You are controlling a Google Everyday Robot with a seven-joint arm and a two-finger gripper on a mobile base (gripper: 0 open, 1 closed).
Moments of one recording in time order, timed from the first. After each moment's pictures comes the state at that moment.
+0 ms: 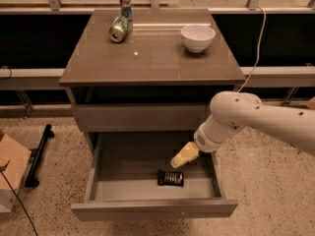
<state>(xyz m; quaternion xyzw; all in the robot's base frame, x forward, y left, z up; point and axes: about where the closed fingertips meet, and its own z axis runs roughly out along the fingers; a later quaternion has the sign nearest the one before) 0.541 -0.144 0.602 -0.27 0.95 0.12 0.08</state>
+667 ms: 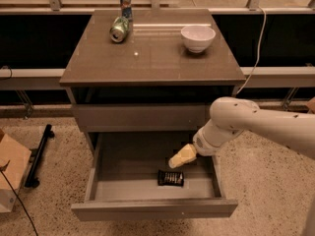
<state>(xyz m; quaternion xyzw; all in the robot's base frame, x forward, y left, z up) 0.543 -0.137 0.581 -0.21 0.96 0.15 0.07</state>
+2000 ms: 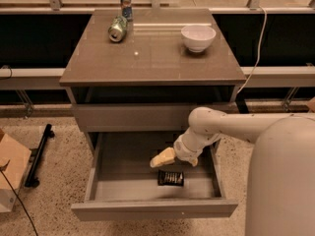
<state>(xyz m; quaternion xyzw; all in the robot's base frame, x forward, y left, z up) 0.563 -0.079 0.501 -0.11 0.97 0.20 0.02</state>
